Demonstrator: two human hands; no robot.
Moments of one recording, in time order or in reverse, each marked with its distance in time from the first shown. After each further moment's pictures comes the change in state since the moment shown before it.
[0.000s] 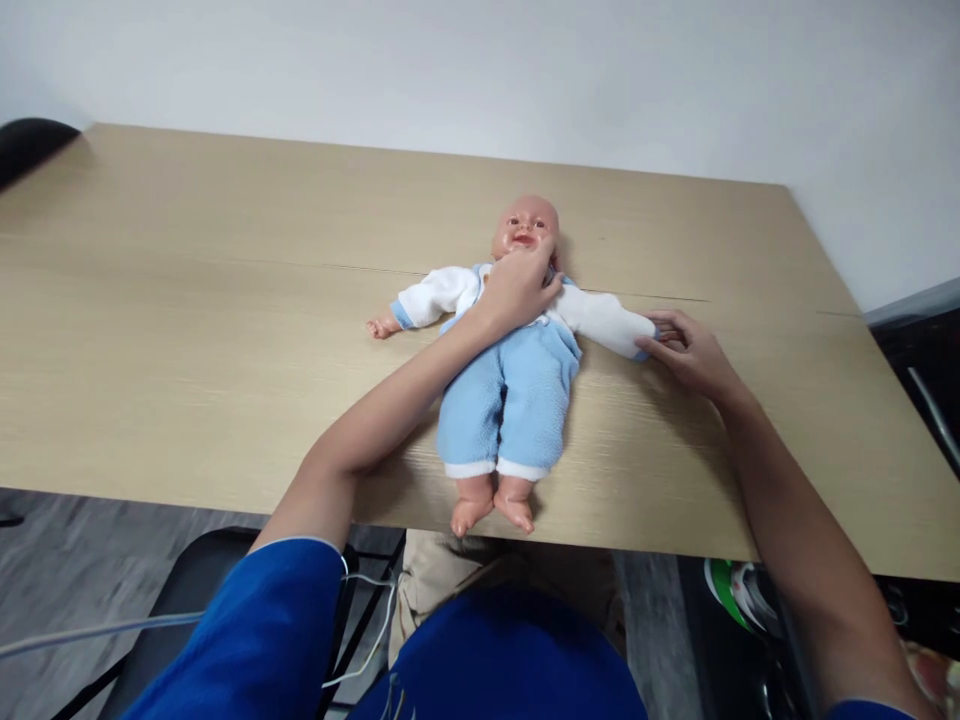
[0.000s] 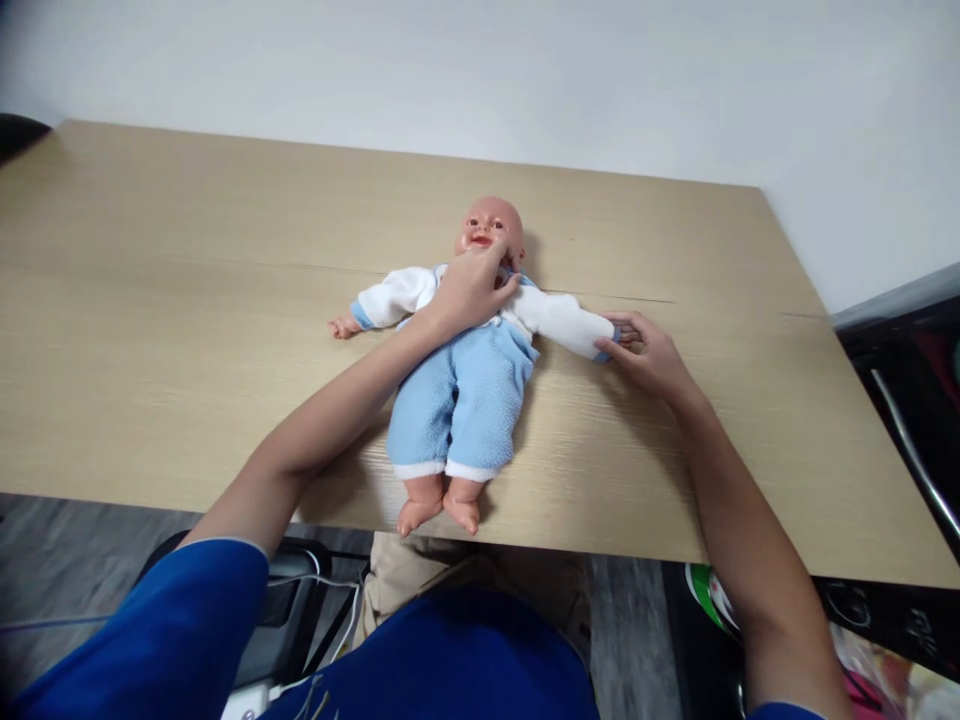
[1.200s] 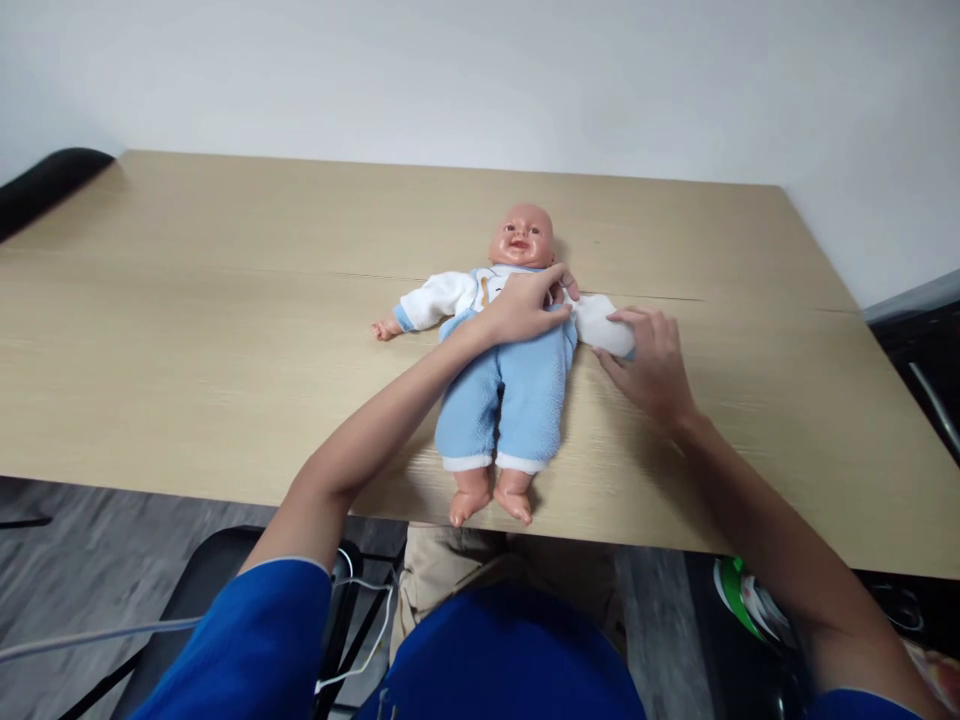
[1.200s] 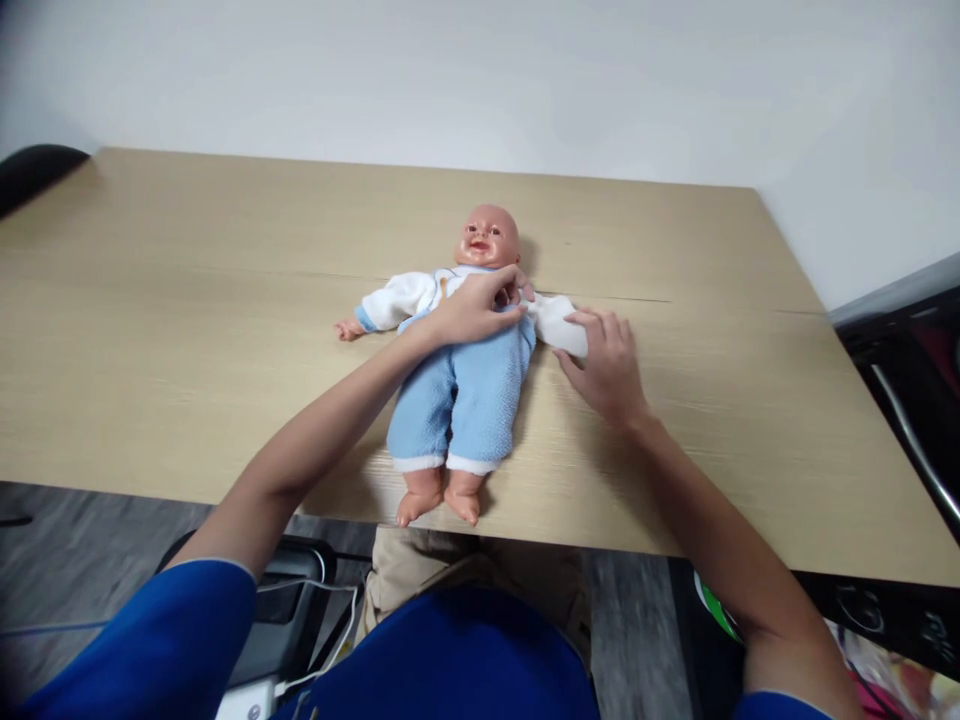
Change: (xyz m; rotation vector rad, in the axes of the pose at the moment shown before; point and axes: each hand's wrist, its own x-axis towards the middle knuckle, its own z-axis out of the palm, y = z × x) left_hand -0.019 0.012 -0.008 -0.375 -0.135 0.195; right_hand -0.027 -0.062 0.051 -0.286 0.127 -0.253
